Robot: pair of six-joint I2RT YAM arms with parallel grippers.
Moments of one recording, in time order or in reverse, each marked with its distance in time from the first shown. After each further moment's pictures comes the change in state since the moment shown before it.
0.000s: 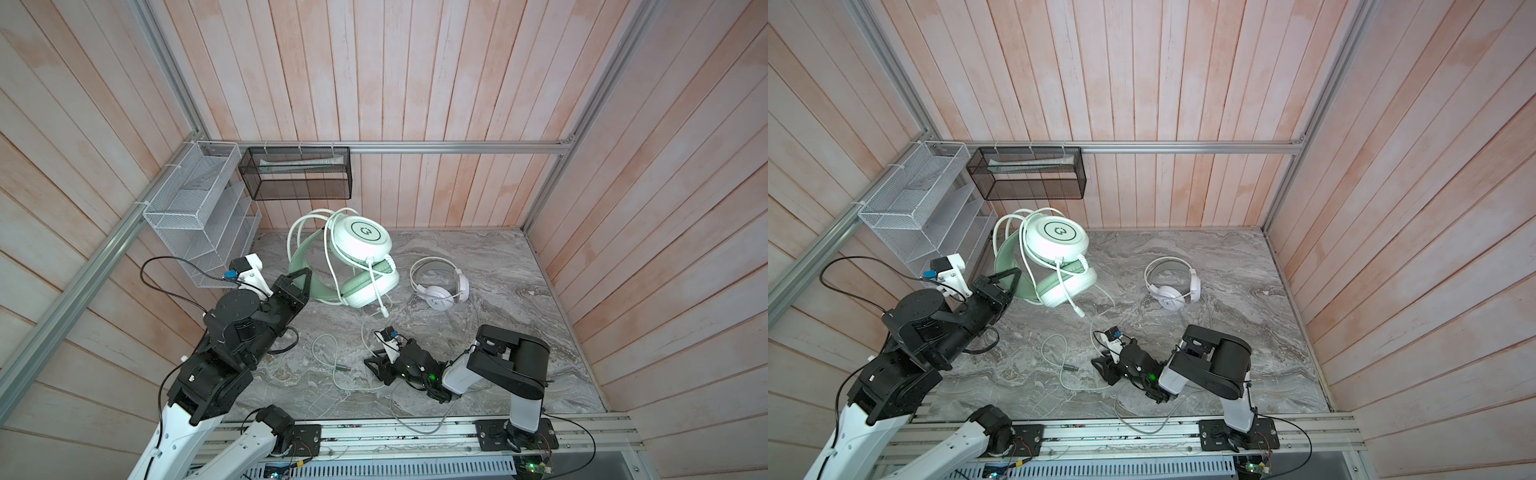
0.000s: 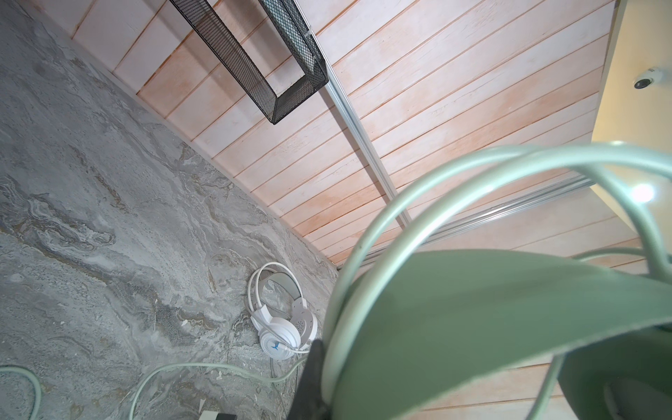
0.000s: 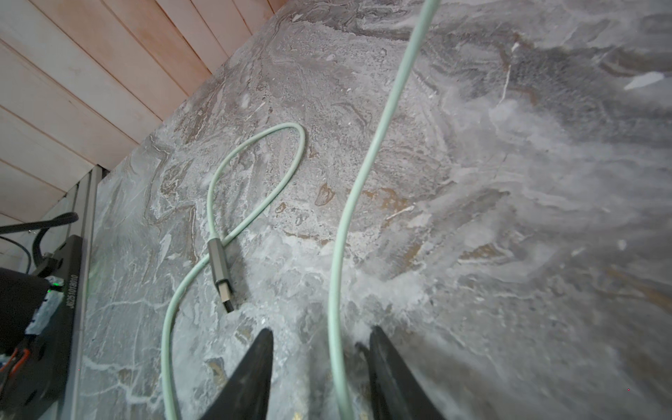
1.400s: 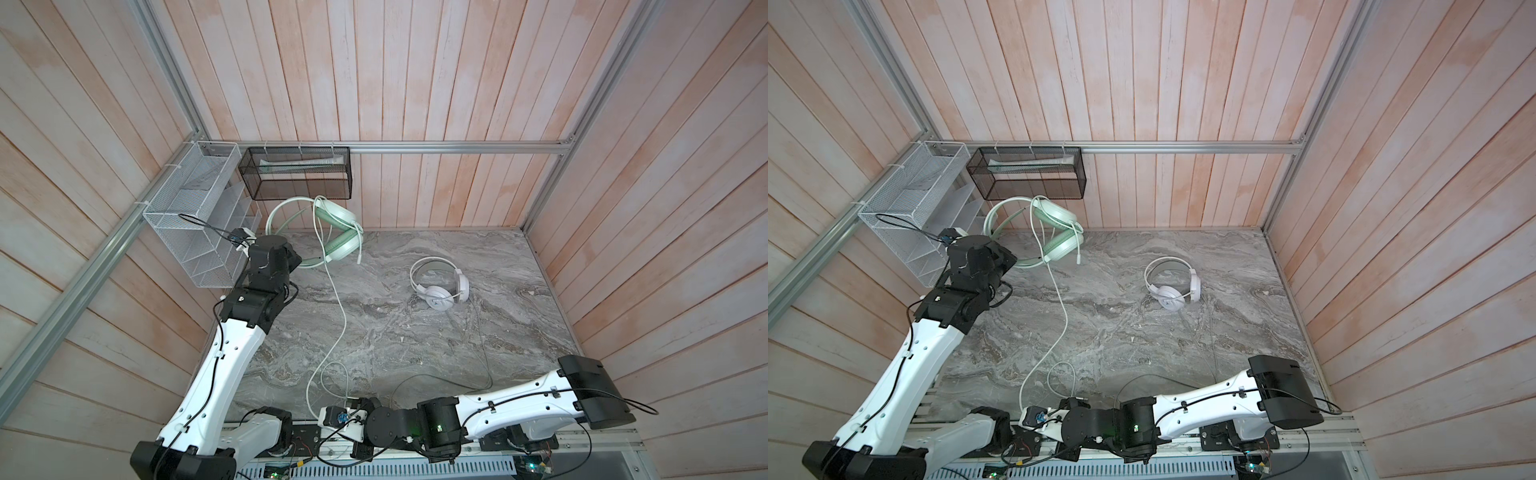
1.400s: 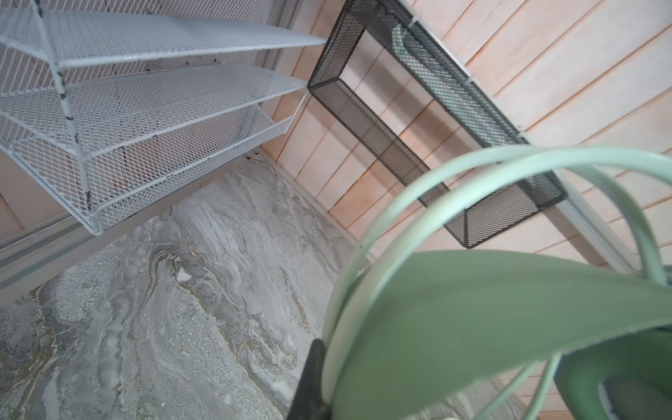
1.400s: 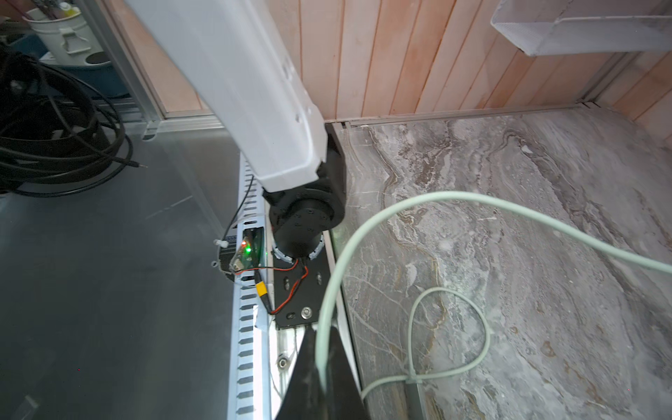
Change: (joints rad) left arm 0.343 0.433 0.065 0.067 -0.250 0.247; right arm 0.608 -0.397 0.503 -0.948 0.252 -0.413
